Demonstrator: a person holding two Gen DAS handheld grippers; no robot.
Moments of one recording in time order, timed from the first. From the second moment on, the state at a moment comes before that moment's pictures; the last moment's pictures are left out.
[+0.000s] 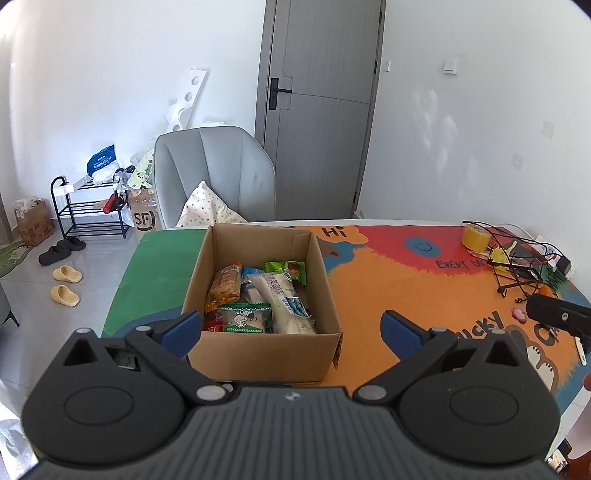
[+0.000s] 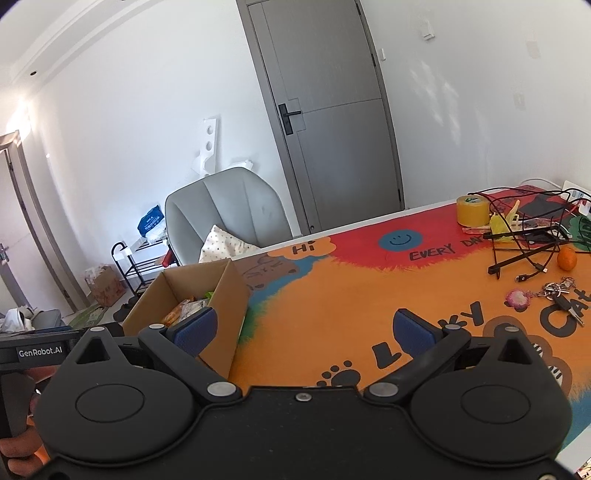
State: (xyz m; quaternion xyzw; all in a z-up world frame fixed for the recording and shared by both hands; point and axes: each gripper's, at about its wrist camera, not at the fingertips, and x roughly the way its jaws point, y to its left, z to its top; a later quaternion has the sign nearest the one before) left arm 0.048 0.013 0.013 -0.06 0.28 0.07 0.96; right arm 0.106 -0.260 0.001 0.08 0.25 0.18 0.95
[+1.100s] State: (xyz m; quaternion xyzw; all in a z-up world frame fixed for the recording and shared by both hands) left arm 0.017 0.016 0.038 -0.04 0.28 0.04 0.96; right arm 0.079 -0.253 0.030 0.05 0.27 0.18 0.94
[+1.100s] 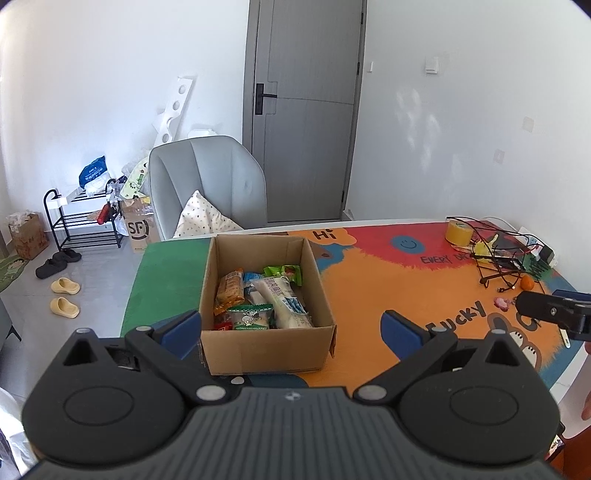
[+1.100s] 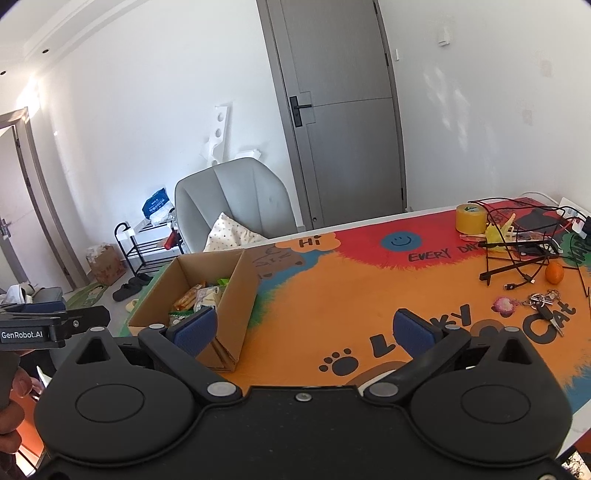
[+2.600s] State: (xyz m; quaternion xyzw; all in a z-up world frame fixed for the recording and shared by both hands) left arm 0.022 0.011 0.032 -0.03 0.28 0.04 0.96; right arm 0.086 -0.249 0.024 0.04 0.30 0.18 0.94
